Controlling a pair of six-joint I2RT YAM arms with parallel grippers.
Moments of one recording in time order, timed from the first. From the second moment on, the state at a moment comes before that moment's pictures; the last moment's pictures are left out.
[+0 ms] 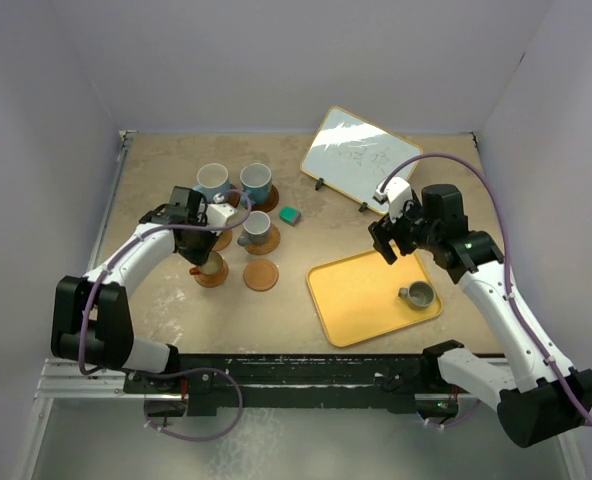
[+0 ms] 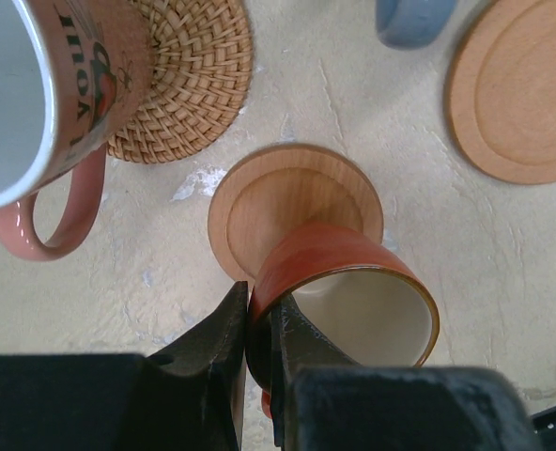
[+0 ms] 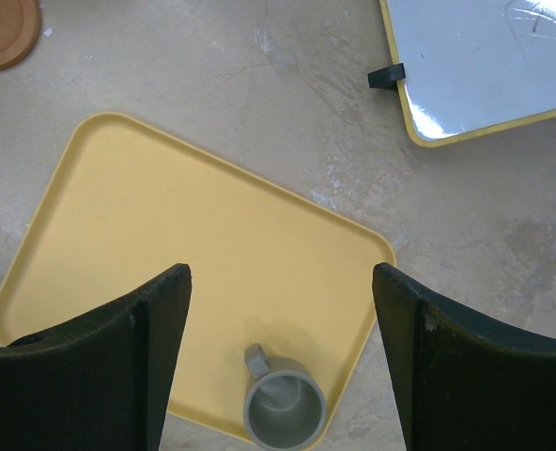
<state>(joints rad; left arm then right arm) -0.20 1.41 0.93 -0.68 0.12 0.44 0.29 1.02 1.01 -0.69 -0.21 -0.40</state>
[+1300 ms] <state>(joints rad) -0.16 1.50 0.93 -0.65 0.10 0.42 0.29 1.07 1.01 -0.69 -0.20 -0.41</state>
